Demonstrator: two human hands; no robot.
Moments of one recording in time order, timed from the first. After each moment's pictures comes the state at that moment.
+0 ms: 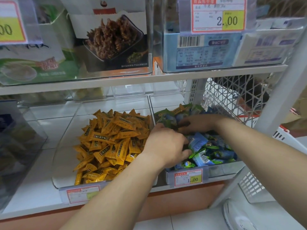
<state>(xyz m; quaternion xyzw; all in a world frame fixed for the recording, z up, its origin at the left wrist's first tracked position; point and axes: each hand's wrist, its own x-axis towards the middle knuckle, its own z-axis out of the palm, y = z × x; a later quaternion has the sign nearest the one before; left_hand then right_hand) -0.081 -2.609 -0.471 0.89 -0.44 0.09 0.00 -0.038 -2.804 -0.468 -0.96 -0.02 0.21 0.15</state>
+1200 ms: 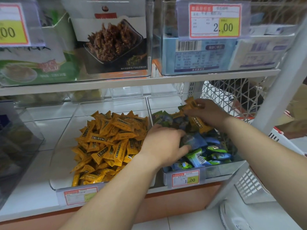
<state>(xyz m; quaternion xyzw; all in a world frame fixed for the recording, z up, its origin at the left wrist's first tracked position) -0.077 -2.609 -0.475 0.89 -0.43 0.13 0.12 -0.055 -2.830 -0.462 -0.85 0.11 -0.06 0.50</state>
